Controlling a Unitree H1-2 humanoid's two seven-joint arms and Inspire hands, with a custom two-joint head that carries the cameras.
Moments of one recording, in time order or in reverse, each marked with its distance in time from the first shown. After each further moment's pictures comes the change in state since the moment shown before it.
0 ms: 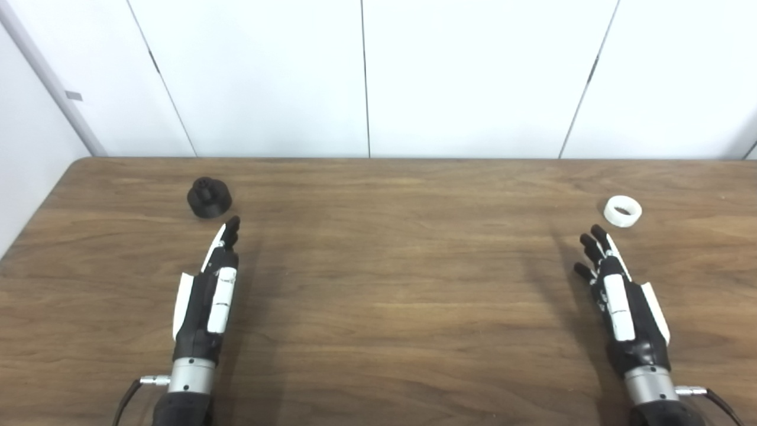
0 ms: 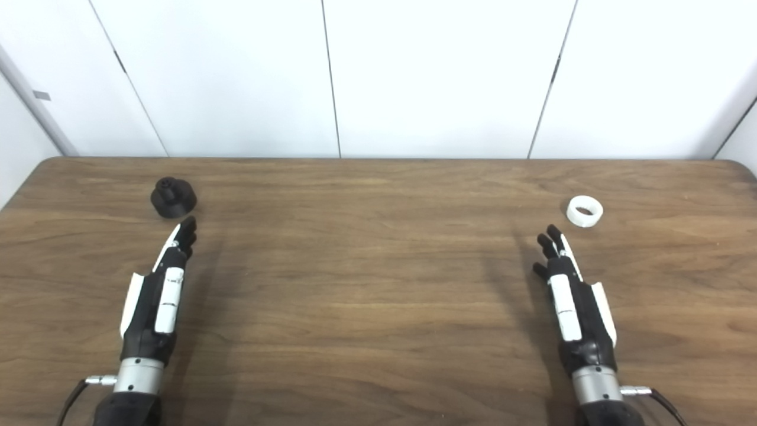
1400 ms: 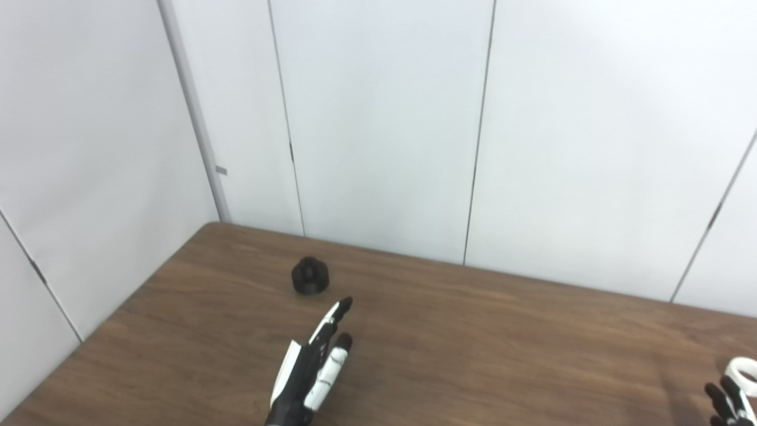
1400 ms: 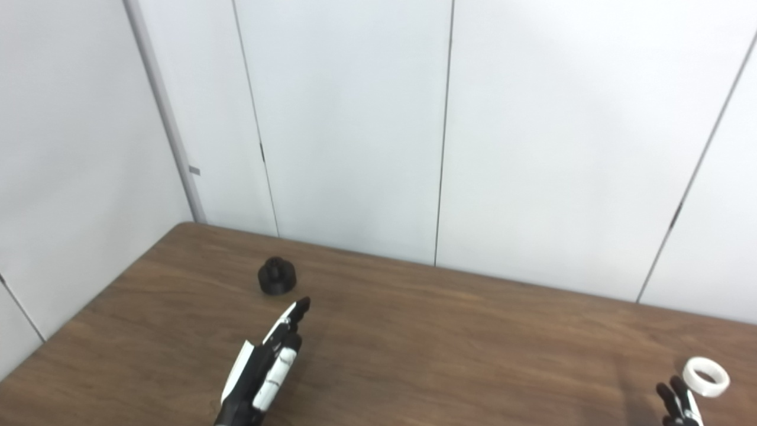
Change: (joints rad) left arm -0.019 -0.036 -0.035 0.024 0.047 -0.049 0.009; right arm -0.023 -0.040 -0.007 0.064 0.009 -0.085 0.013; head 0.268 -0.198
